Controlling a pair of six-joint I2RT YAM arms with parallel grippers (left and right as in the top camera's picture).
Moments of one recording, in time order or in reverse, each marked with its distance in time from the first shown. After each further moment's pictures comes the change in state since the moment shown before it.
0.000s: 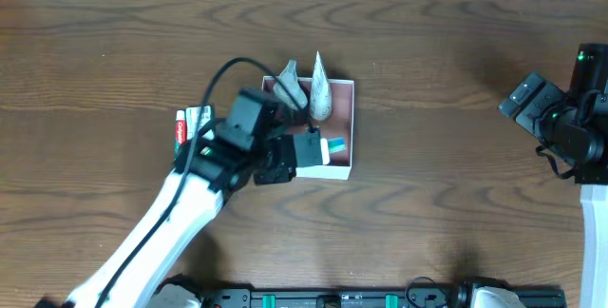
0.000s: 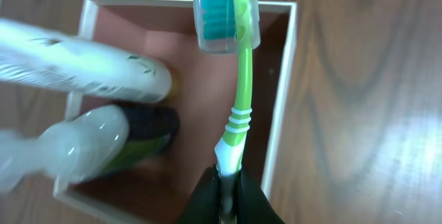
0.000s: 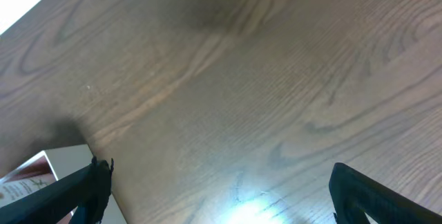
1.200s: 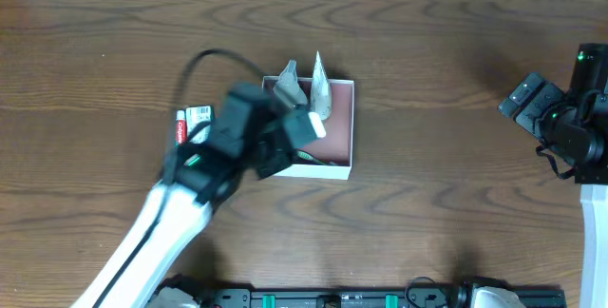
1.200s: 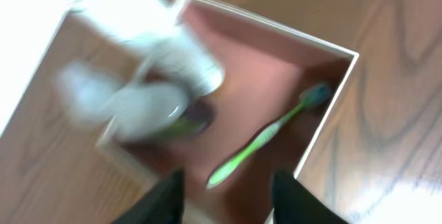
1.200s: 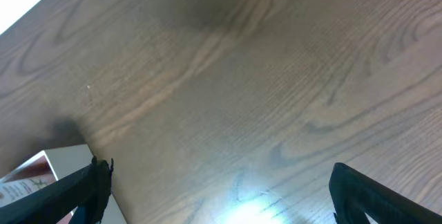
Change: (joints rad) left arm 0.045 -0.176 0.000 0.008 -0.078 -0.351; right arm 0.000 0.000 0.000 0.000 0.000 0.000
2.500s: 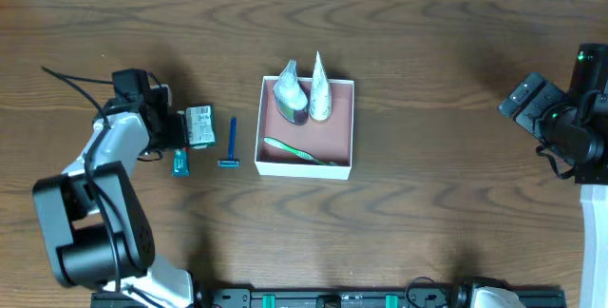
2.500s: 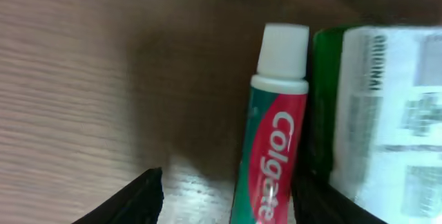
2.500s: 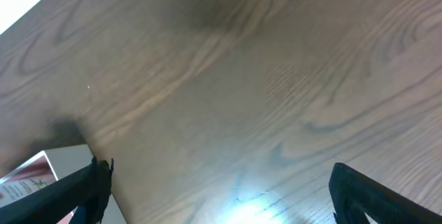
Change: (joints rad) left arm 0.692 0.634 0.000 0.165 -0.140 -0.561; right arm 0.000 0.000 0.000 0.000 0.000 0.000
